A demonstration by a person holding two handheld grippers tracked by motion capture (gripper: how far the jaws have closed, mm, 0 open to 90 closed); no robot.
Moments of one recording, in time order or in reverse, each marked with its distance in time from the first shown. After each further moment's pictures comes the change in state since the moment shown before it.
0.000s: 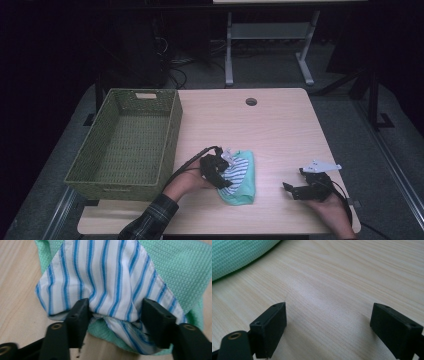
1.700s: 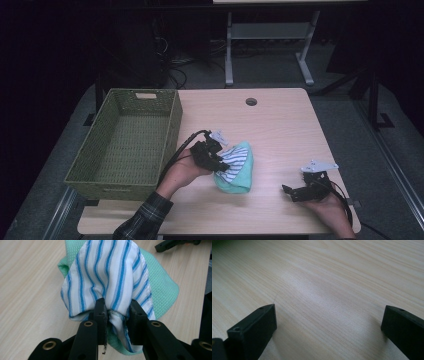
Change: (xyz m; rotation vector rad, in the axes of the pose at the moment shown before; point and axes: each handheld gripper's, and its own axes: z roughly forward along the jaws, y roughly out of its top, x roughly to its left) left arm 0.006 0.015 -0.071 -0.120 -0.017 -0.186; right arm 0.002 0.001 0.003 0.038 -0.020 -0.004
